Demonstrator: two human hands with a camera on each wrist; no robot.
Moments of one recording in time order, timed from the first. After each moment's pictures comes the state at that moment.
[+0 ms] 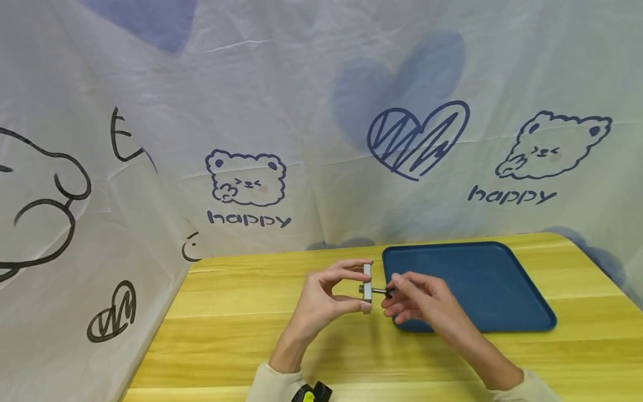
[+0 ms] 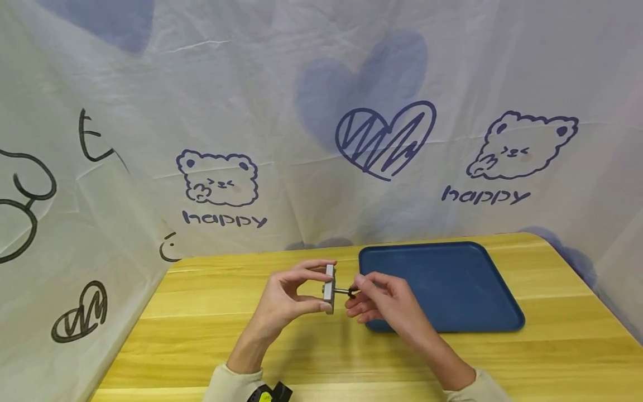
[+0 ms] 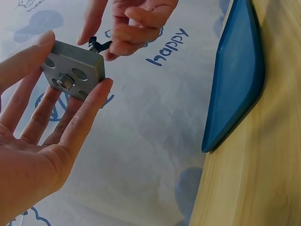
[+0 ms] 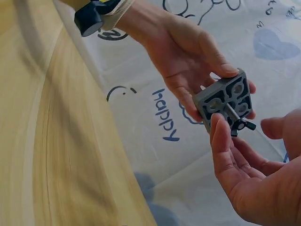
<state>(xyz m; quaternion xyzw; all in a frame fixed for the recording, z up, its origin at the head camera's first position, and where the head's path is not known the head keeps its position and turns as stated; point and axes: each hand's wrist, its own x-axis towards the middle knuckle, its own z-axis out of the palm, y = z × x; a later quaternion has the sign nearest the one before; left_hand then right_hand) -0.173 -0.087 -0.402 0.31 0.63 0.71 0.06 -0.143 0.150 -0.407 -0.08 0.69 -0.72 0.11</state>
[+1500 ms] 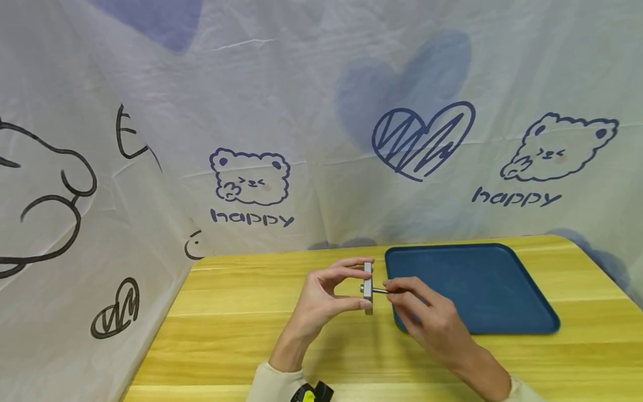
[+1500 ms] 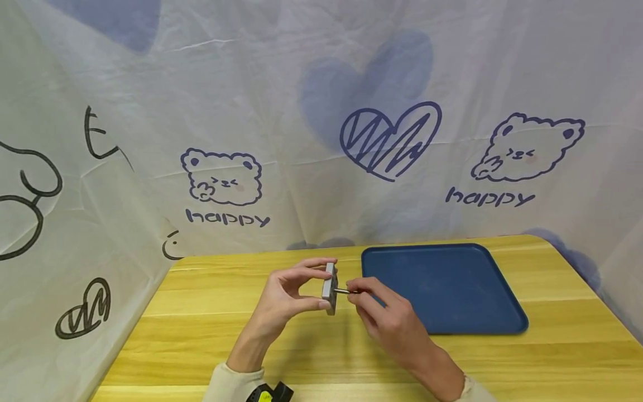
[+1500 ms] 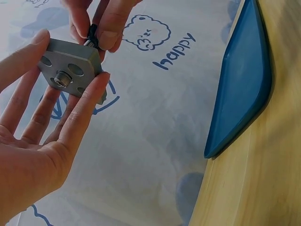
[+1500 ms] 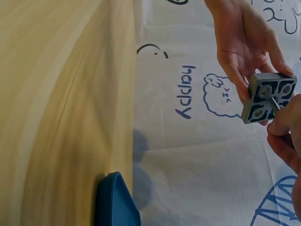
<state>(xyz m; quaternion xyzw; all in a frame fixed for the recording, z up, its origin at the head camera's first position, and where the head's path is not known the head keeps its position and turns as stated) -0.175 -0.091 -0.402 0.34 0.60 0.72 0.03 -0.146 0.132 -0.428 -0.40 0.73 -0.33 -0.44</state>
